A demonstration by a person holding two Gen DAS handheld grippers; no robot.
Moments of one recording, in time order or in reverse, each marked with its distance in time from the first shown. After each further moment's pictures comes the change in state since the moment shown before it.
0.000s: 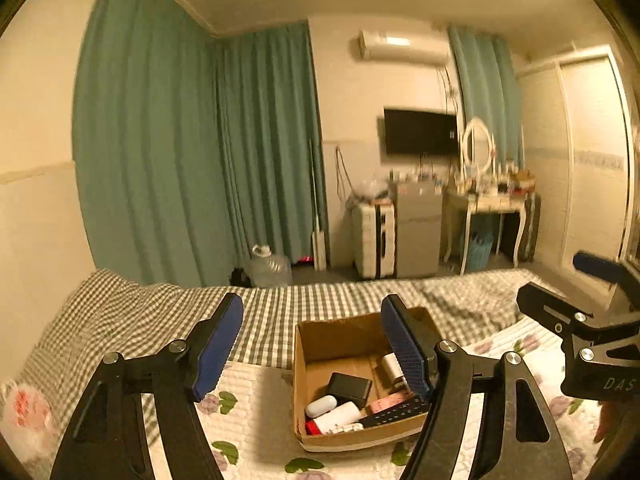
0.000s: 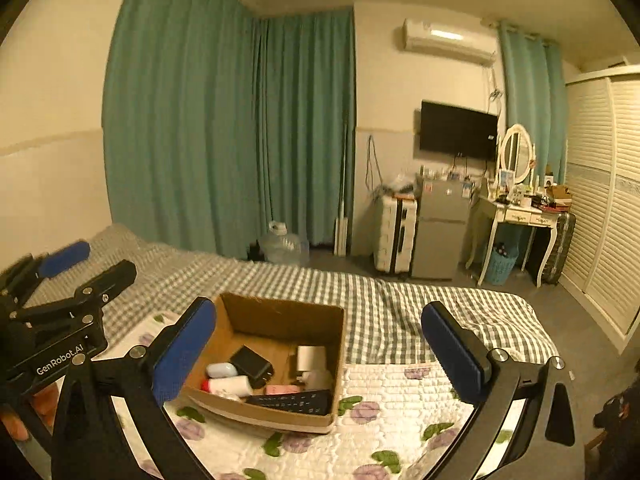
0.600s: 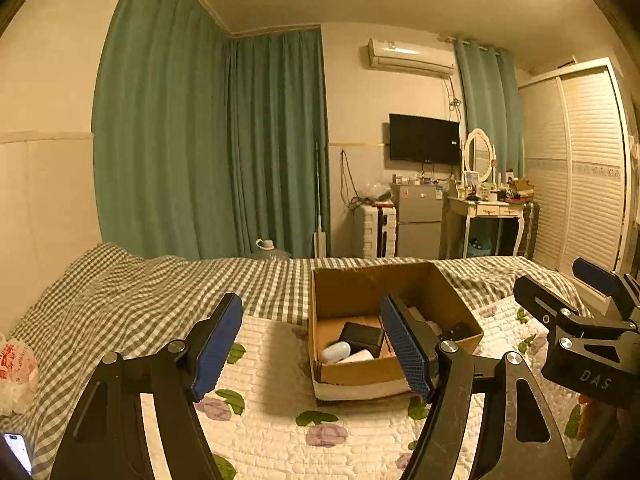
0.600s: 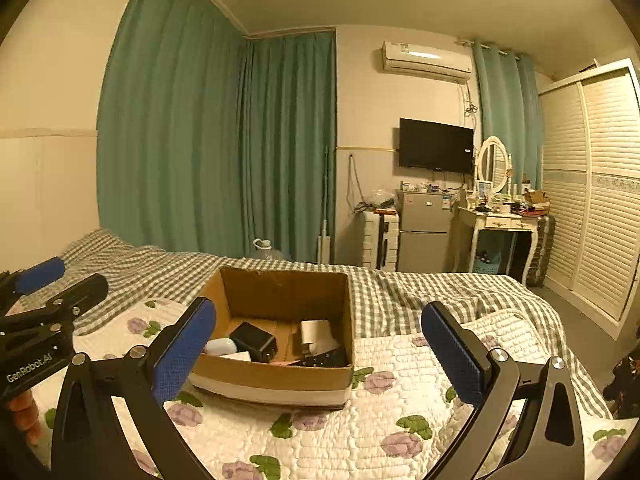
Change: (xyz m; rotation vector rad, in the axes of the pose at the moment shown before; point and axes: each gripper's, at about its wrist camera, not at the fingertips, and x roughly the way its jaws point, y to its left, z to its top) left arm -0.018 0.026 -0.090 -0.028 -0.019 0.002; right arm -0.004 0.034 -0.096 0.006 -0.086 -0.090
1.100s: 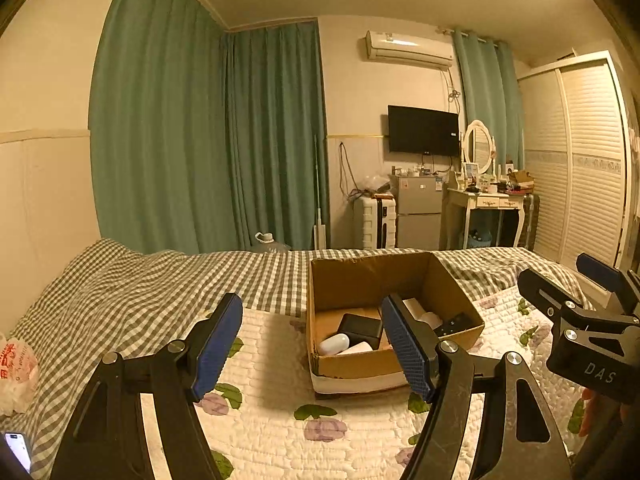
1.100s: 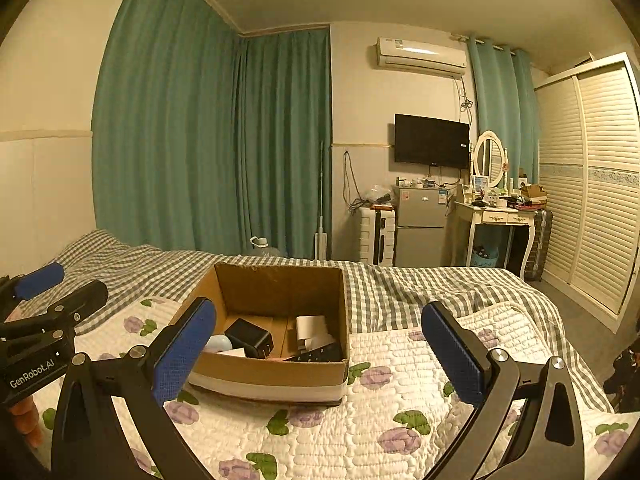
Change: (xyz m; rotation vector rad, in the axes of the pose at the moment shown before) left arm 0.002 -0.004 -0.007 0.017 0.022 0.003; right arm 0.001 -0.003 0.000 0.016 0.013 -0.006
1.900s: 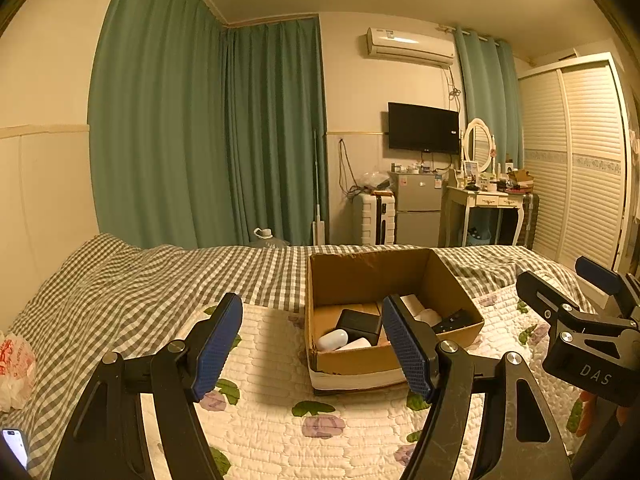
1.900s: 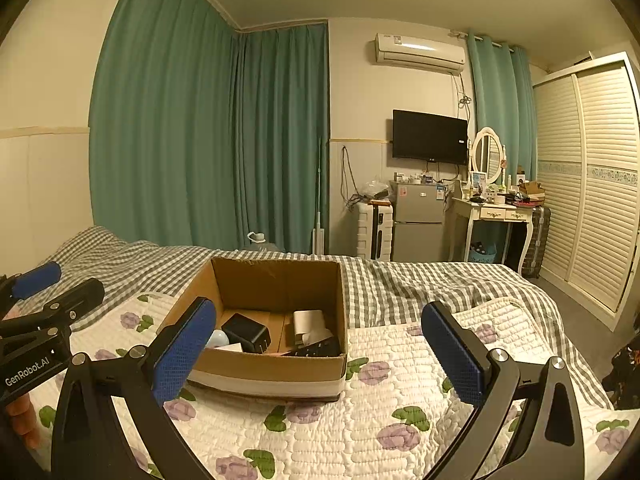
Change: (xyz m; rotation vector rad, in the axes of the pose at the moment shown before) left arm 0.002 0.000 -0.004 -0.007 0.015 -0.004; right arm 0.002 0.003 -0.003 0.002 0.015 -0.010
